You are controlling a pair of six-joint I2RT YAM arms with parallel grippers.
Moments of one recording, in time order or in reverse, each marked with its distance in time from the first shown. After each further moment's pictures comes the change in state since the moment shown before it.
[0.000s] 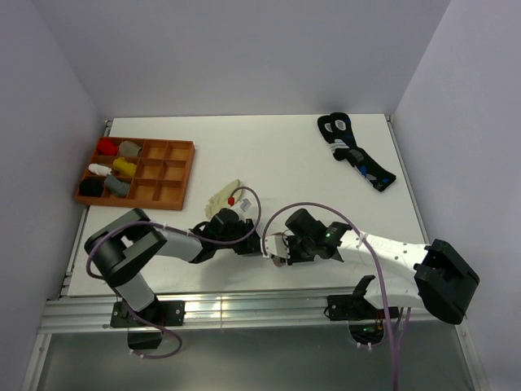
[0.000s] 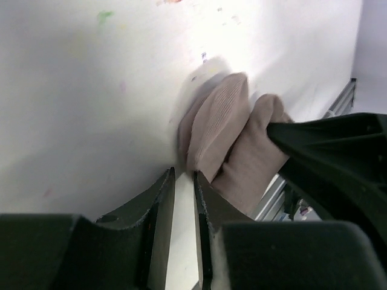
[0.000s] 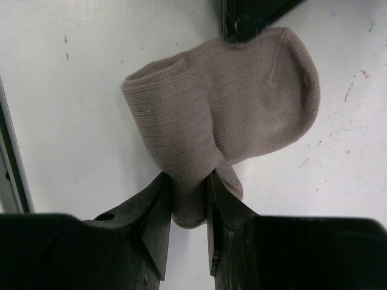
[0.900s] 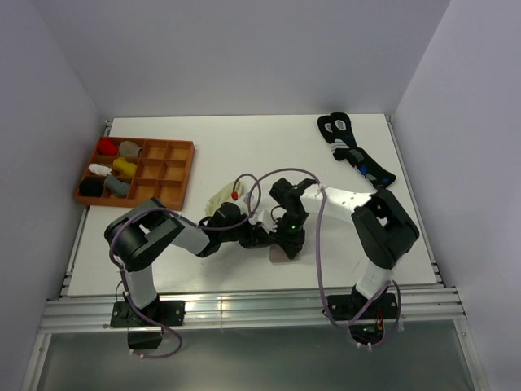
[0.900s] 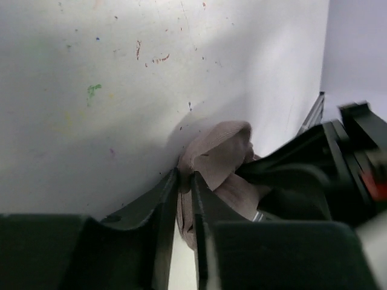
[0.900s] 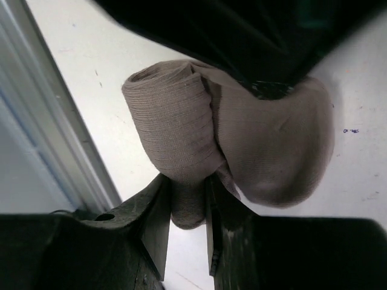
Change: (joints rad) left arm 0.050 0.188 0.084 0.192 0.106 -0.039; right arm -0.163 0.511 0.465 -0.439 -0.245 0.146
